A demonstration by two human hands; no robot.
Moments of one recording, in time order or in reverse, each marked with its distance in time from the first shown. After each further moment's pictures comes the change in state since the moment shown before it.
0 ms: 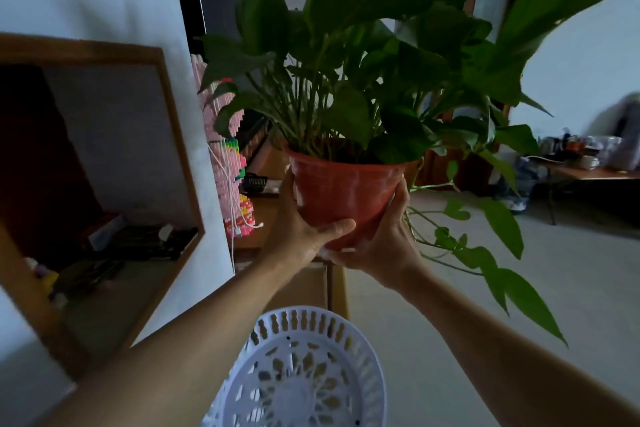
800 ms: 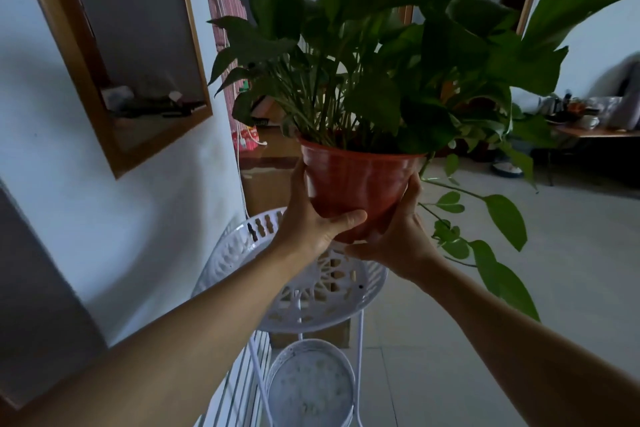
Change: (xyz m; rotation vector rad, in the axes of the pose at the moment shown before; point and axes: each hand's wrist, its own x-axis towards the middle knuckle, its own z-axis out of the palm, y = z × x) left_hand -0.179 -0.108 0.025 -0.005 -0.030 -0.067; right_hand -0.189 0.072 0.053 0.056 -0.064 0.051
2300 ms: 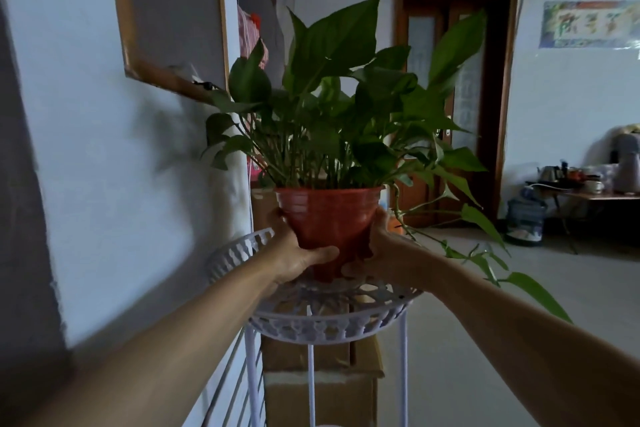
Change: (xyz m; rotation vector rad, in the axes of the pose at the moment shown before) left_hand 0.014 -0.159 -0.046 0.175 -0.058 -0.011; right_hand 0.005 0.063 0.091 -0.171 -0.368 0.085
